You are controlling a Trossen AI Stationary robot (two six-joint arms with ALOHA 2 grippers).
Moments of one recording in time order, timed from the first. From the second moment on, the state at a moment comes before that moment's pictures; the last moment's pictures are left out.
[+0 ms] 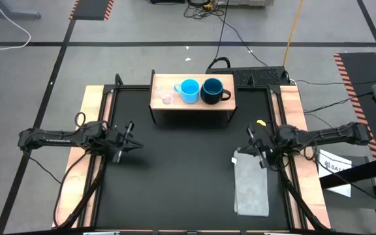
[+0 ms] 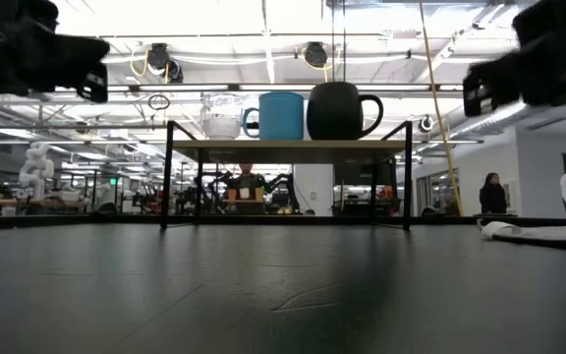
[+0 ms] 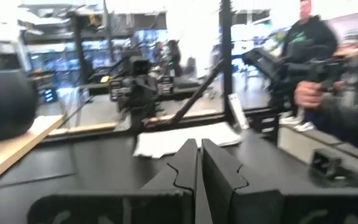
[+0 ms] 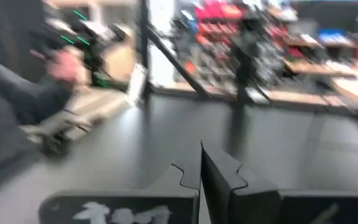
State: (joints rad) left arm 0.04 0.25 0.01 0.35 0.30 0.04; right arm 0.04 0.41 0.01 0.39 -0.24 -0.02
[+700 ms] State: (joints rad) left arm 0.04 0.25 0.01 0.27 0.16 0.03; right arm 0.04 0.41 0.01 0.36 -0.10 0.01
